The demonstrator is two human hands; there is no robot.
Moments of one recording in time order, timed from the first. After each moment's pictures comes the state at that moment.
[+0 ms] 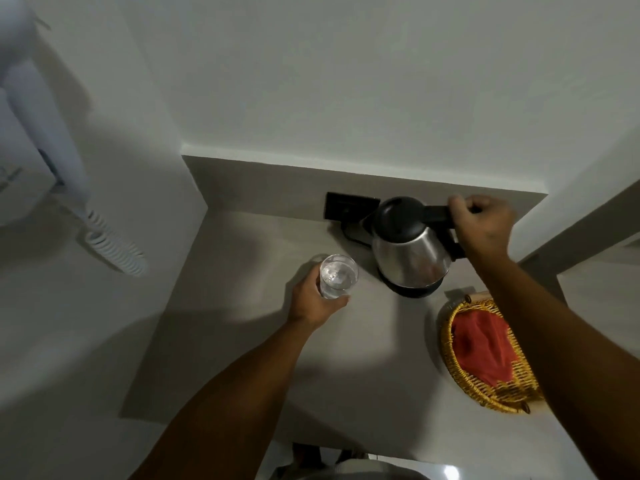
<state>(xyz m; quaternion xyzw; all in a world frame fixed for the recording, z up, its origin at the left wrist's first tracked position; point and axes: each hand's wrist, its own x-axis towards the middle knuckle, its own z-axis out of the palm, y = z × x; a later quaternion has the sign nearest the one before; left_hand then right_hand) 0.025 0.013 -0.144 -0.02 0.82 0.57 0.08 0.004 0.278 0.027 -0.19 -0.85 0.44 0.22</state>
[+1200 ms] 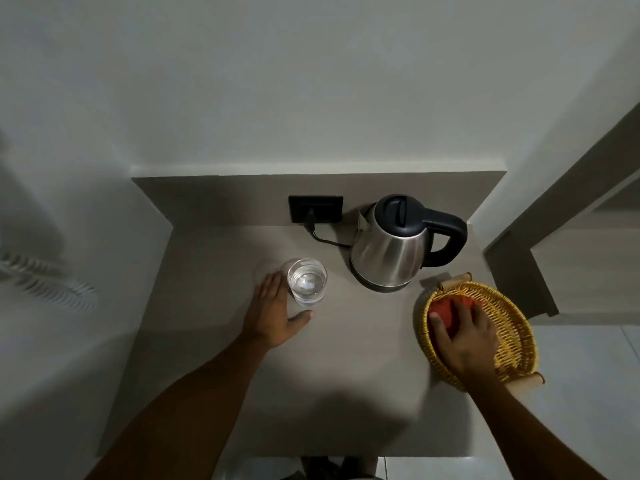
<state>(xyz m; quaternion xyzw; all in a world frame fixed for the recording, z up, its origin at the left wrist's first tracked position) 0.013 -0.021 -0.164 0.16 0.97 0.18 0.07 0.166 0.327 -0.148 -0.32 -0.92 0.24 -0.01</state>
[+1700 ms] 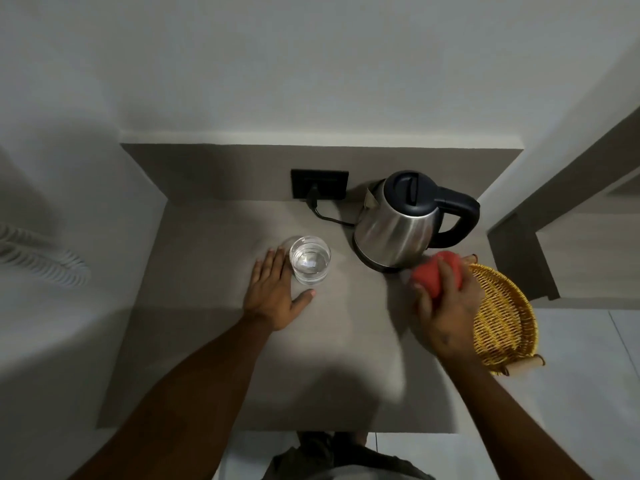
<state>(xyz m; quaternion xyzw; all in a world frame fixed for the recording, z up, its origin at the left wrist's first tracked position) 0.021 -0.020 -0.174 0.19 0.98 0.09 0.05 0.146 0.274 -0.102 -0.24 -0.92 0.27 0.13</state>
